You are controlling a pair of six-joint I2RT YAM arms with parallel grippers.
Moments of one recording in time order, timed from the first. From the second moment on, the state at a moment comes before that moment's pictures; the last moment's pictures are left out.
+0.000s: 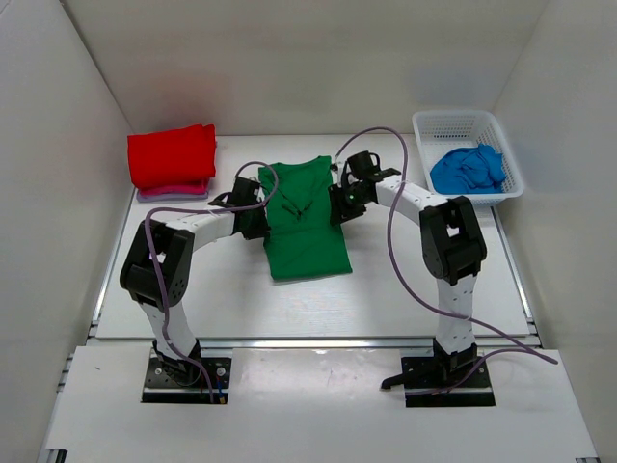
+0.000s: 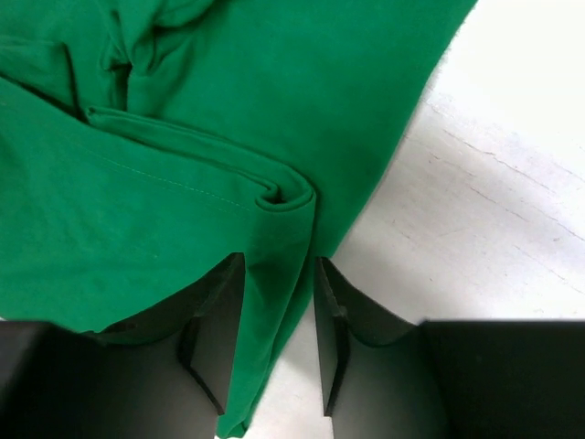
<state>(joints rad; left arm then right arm) -0.37 1.80 1.08 -0.25 0.01 -0.58 0.41 2.07 1.54 -0.50 -0.36 0.06</state>
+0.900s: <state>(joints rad) -0.37 1.78 1.09 -0.23 0.02 -0.57 0.43 2.12 1.58 -0.52 -0.34 0.05</state>
